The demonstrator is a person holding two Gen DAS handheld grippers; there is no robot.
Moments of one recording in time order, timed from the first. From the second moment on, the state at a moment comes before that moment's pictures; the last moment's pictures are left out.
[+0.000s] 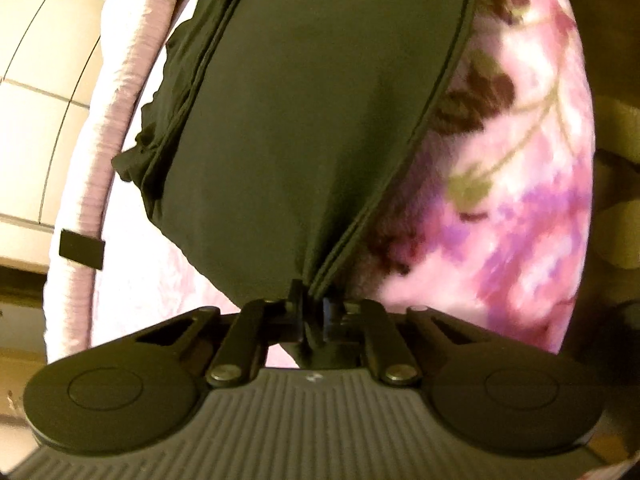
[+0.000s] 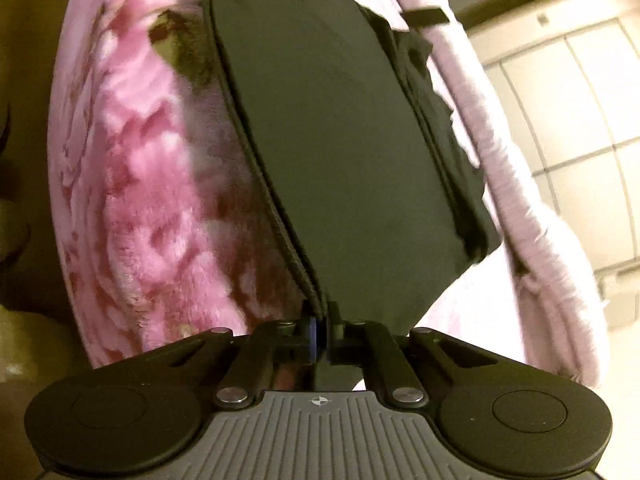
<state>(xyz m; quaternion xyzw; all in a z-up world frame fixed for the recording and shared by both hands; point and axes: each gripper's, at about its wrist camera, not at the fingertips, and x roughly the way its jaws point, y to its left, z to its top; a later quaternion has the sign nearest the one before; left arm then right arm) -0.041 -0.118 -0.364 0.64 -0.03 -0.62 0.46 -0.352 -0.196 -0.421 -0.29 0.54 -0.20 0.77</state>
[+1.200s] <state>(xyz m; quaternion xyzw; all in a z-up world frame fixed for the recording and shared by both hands) 0.082 -0.433 -0.195 0.58 0.11 -0.64 0.49 -0.229 -0.483 -0.221 -0.15 0.55 -0.19 0.80</state>
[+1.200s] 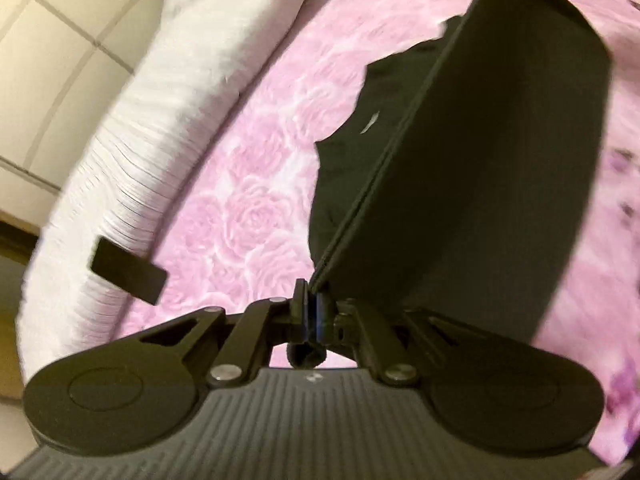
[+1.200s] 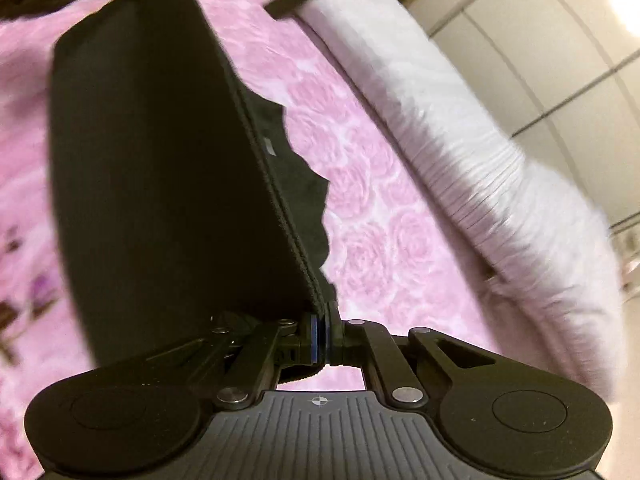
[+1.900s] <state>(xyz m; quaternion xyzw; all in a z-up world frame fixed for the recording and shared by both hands) 0.172 -0.579 -0.322 0.51 0.25 -0.63 0.54 -0.175 -0.650 -0.333 0.05 0.55 -0.26 0.79</state>
